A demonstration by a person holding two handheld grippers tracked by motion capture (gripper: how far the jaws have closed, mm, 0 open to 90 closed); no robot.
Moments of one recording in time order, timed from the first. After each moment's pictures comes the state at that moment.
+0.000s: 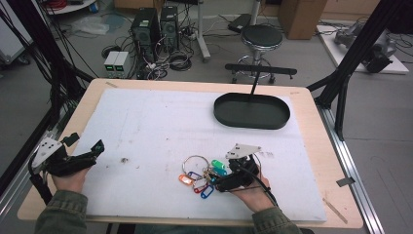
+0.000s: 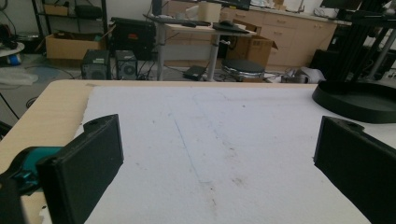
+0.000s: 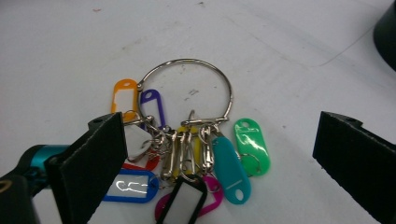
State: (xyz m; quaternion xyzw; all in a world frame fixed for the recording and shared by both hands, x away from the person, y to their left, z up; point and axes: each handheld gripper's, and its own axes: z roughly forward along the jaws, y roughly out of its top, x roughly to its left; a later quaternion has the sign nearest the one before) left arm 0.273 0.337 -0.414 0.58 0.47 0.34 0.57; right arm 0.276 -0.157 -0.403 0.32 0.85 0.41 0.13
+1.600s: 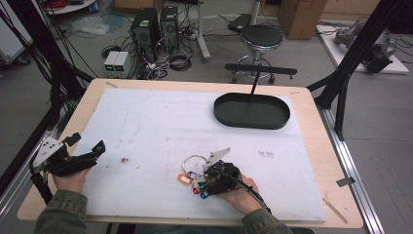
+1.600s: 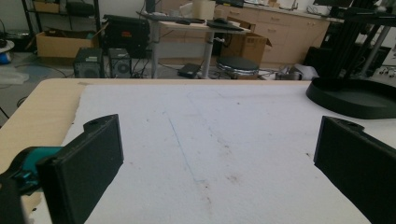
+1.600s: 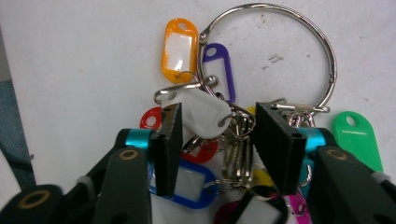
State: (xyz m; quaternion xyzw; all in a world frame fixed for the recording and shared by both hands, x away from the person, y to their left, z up) left arm 0.275 0.337 -0.415 0.59 0.46 0.33 0.57; right arm 0.278 -0.111 -0.422 0.25 0.91 0.31 0.05
